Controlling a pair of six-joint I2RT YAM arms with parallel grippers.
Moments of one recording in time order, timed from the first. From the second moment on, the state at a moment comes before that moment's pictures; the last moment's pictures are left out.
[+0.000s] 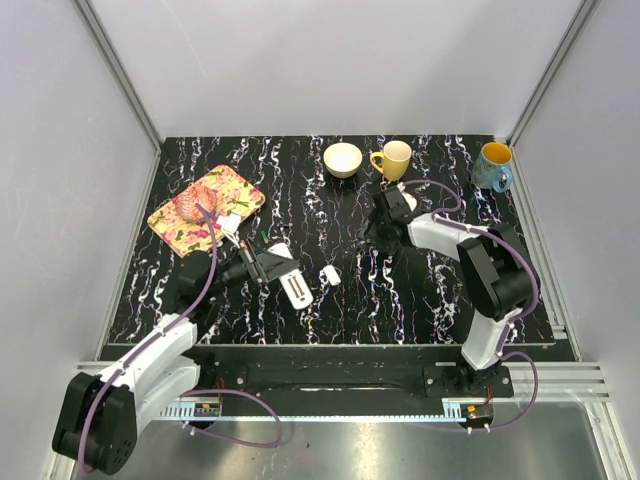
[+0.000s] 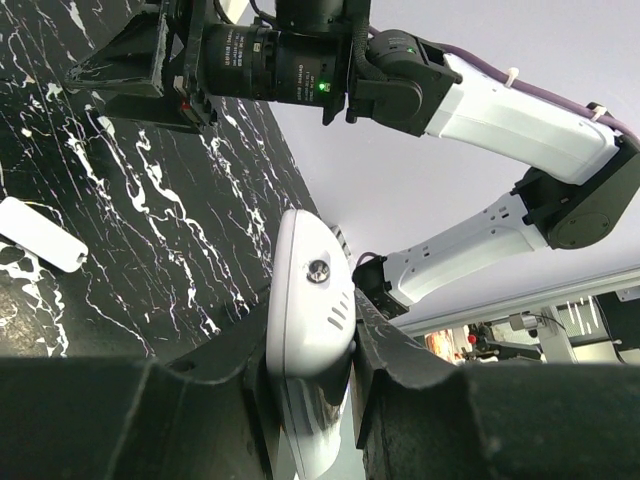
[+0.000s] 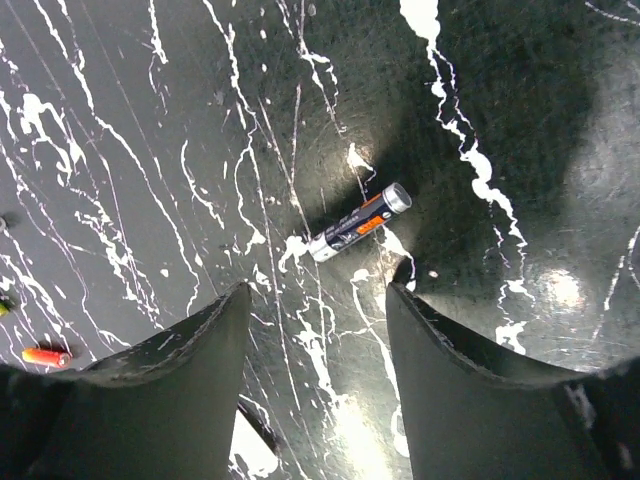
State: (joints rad) left arm -0.33 0.86 0.27 0.62 0.74 -1.11; right arm 0.46 1.80 1.07 -0.23 0.07 0.89
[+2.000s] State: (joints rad) left arm -0.33 0.85 0.27 0.58 0.67 -1.12; right arm 0.43 2.00 1.37 -0.53 0.11 0.73
